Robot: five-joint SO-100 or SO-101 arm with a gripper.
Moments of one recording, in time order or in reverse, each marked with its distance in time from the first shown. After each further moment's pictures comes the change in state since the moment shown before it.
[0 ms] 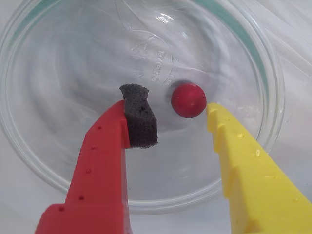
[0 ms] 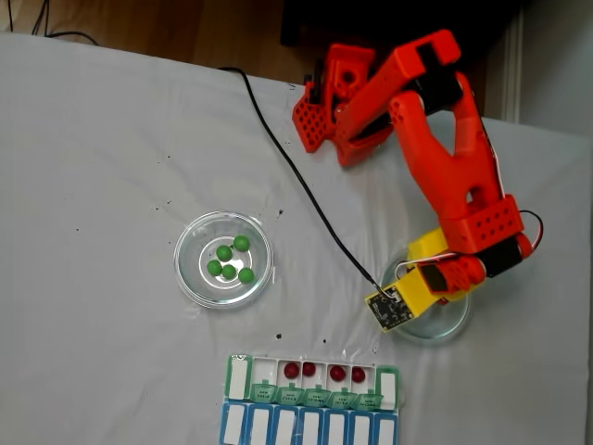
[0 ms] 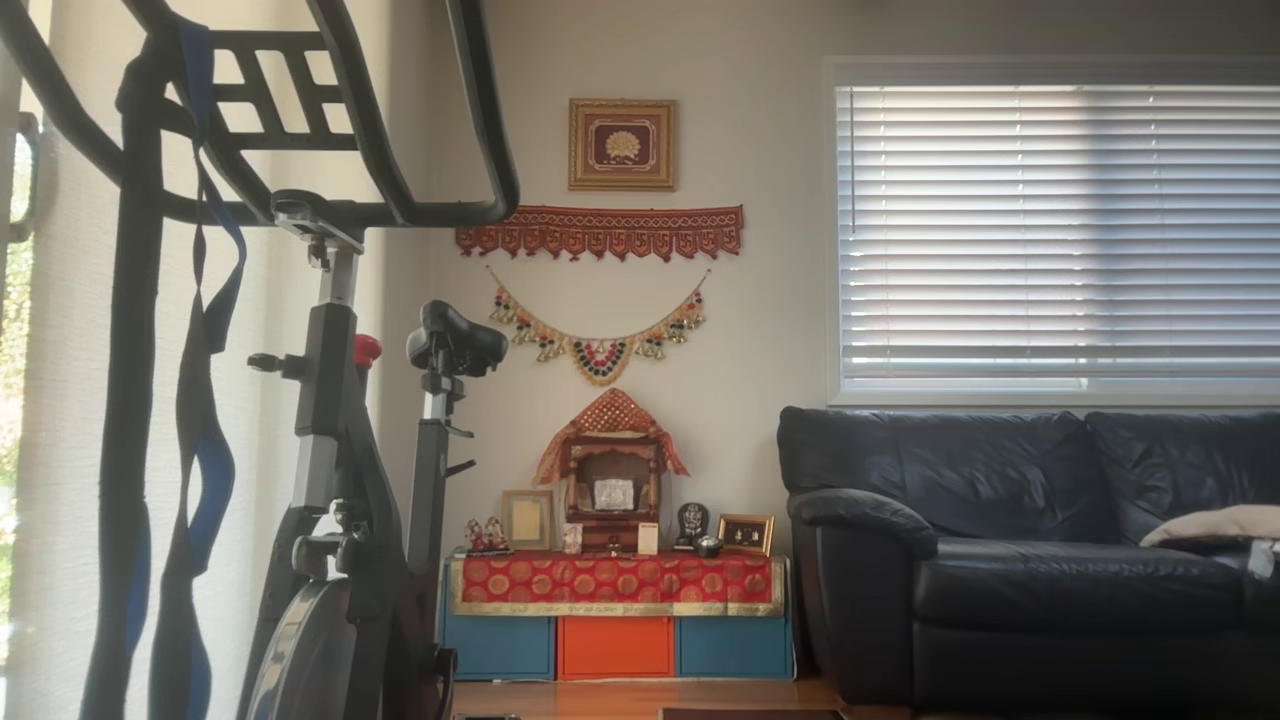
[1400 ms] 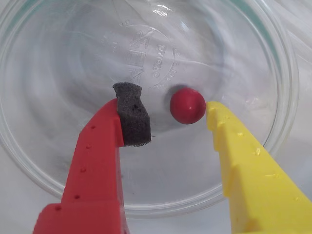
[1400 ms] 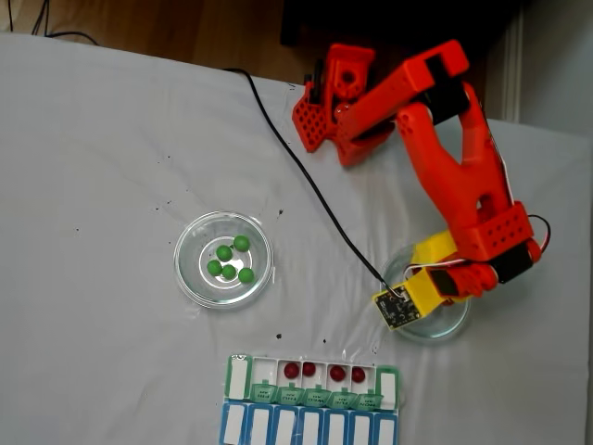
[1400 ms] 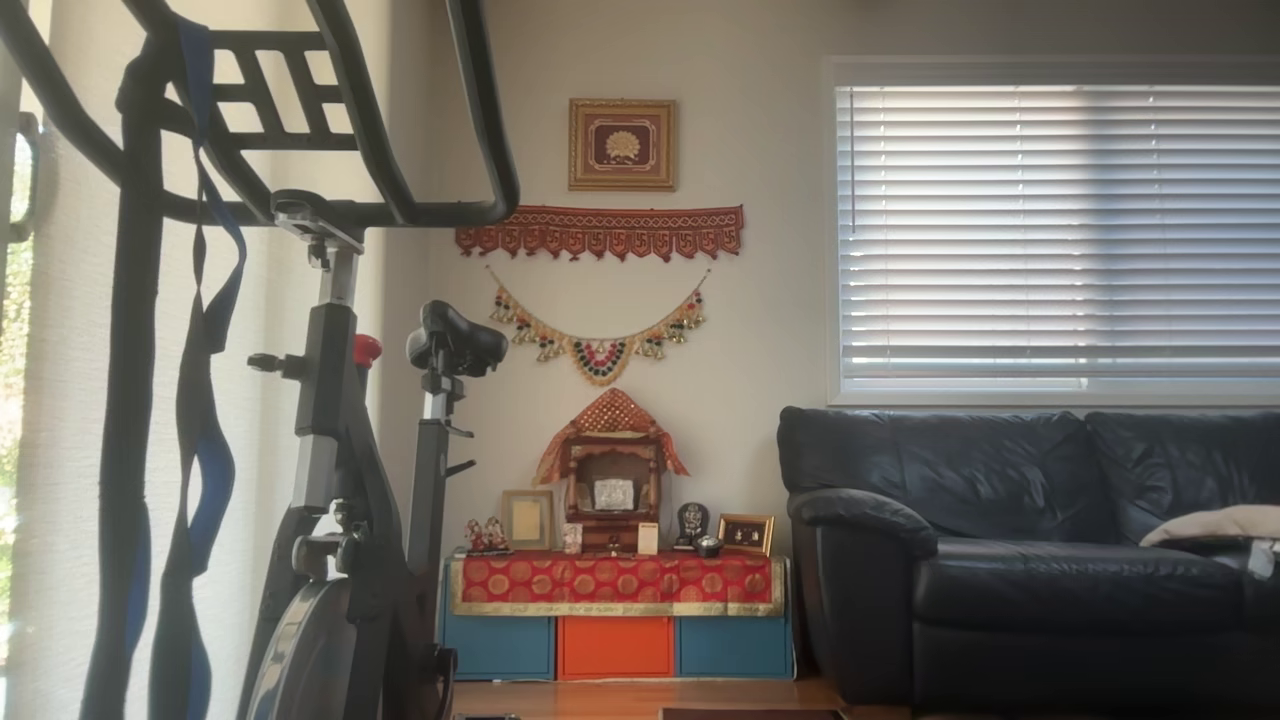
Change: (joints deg) arm -2.5 -4.9 -4.7 3.3 4.5
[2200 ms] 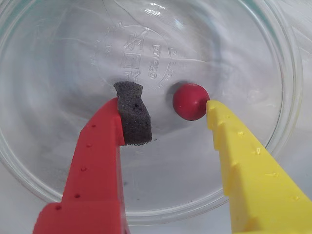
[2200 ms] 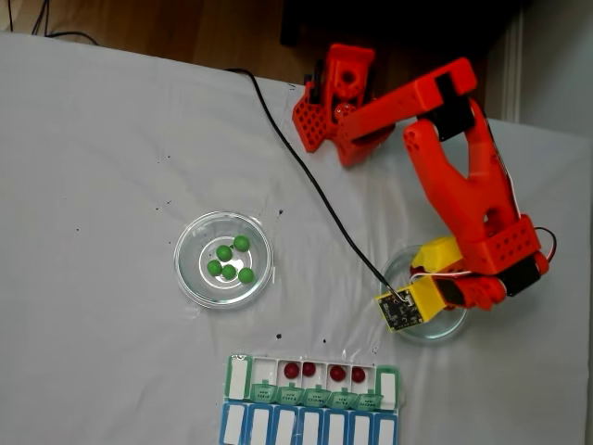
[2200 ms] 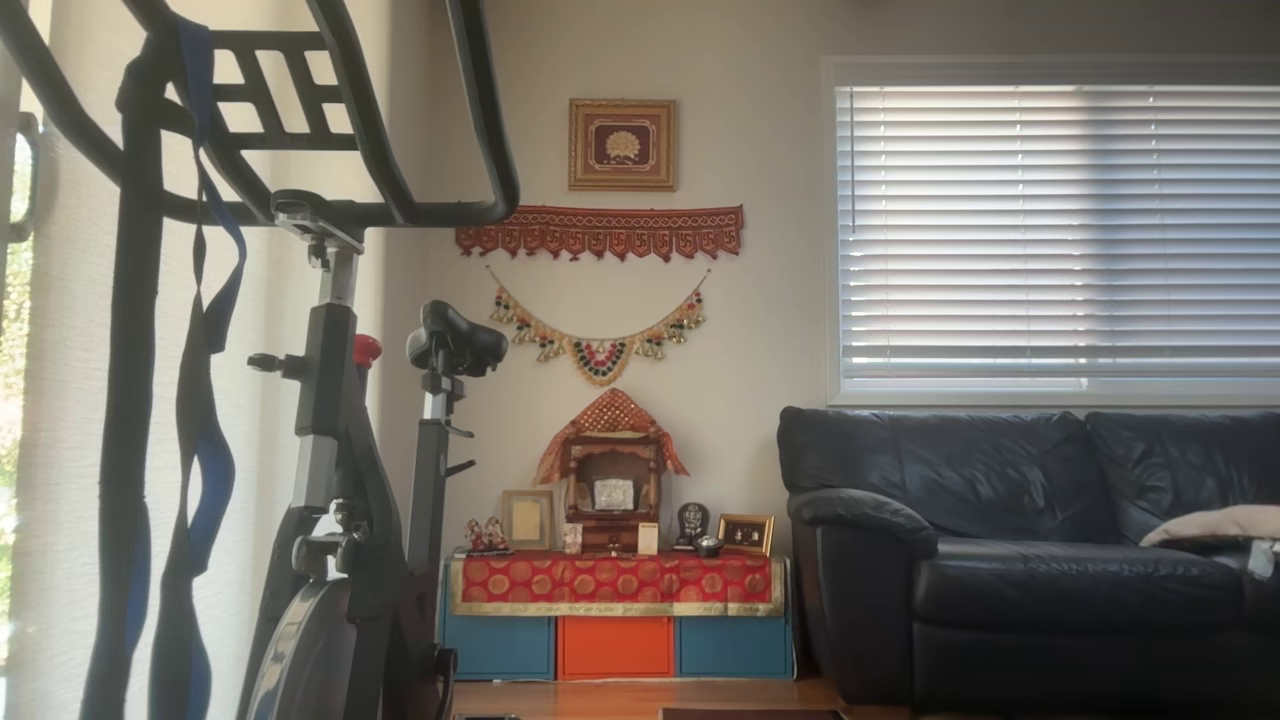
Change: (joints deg) arm -0.5 -6.3 -7.3 5.2 3.4
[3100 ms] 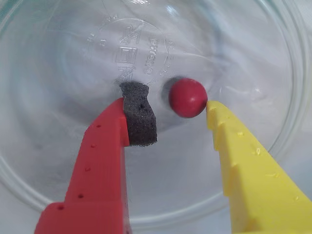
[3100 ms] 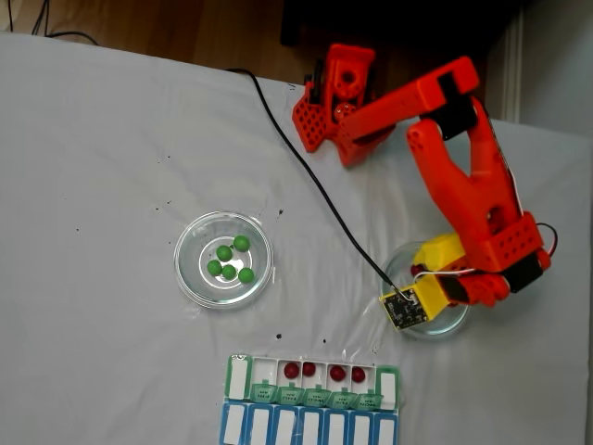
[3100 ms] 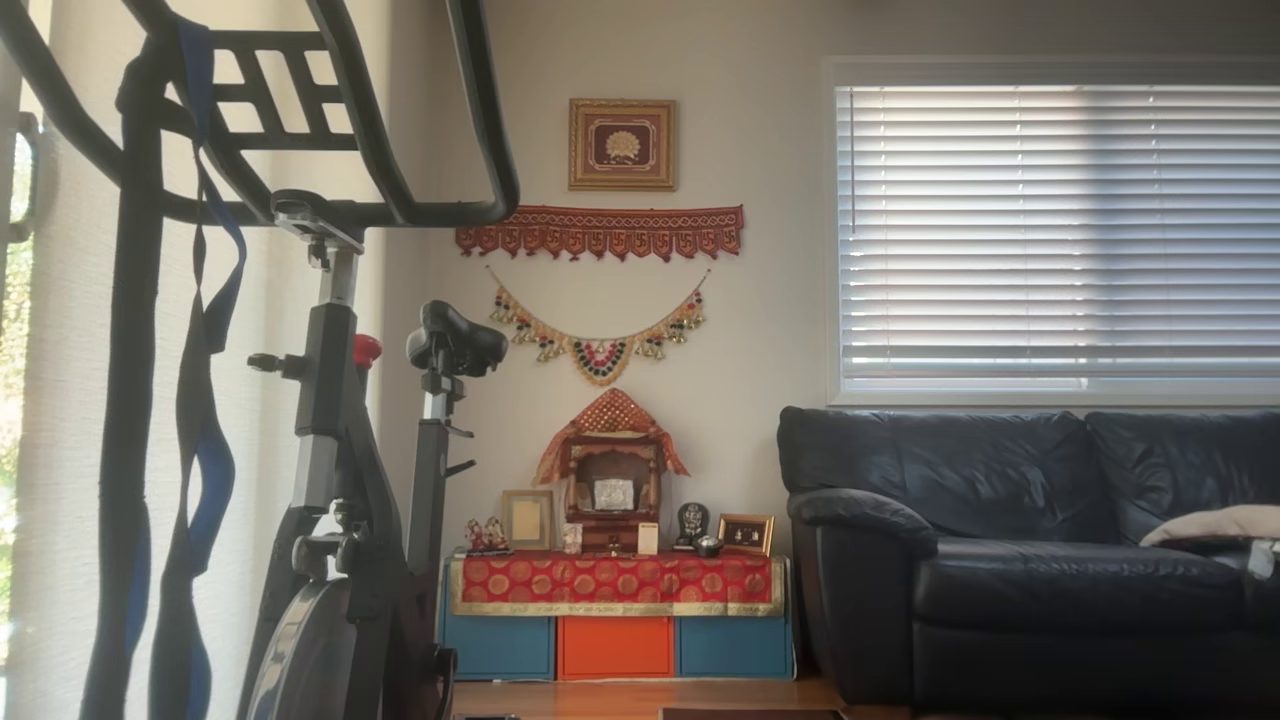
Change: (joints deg) arm -2.3 -2.0 1.1 -1.4 -0.5
